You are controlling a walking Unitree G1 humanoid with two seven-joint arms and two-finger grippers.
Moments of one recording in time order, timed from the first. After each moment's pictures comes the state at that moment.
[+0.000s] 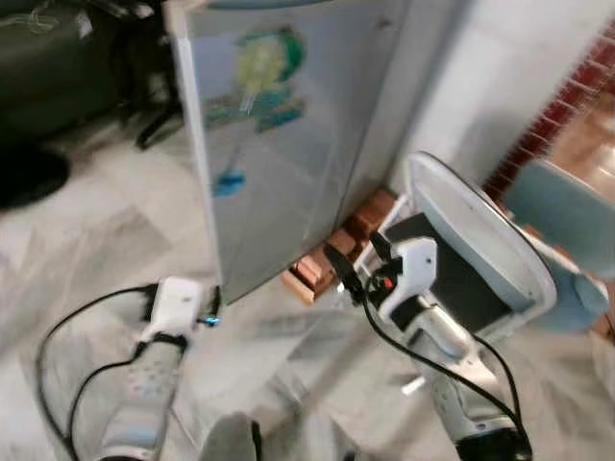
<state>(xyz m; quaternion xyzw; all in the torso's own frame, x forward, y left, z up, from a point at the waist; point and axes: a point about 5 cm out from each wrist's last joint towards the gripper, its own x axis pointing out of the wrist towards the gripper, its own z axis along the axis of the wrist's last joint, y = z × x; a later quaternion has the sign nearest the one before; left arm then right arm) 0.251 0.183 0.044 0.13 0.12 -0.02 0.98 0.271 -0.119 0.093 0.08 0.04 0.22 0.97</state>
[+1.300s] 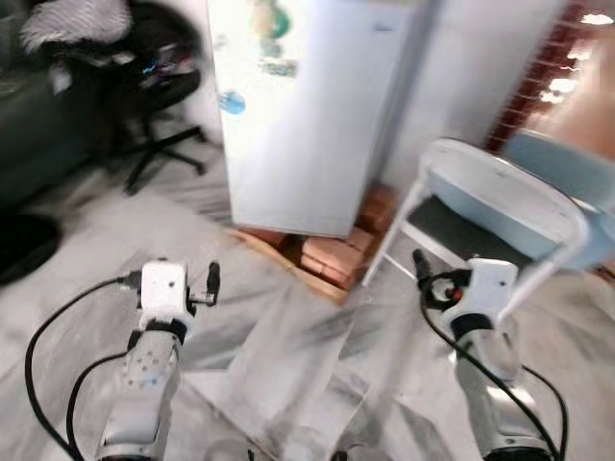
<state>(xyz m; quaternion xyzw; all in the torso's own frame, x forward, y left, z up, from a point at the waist) 0.258 0.182 0.074 0.05 0.05 -0.01 1.00 0.265 -0.190 0.075 0.04 0.04 -0.03 1.00</state>
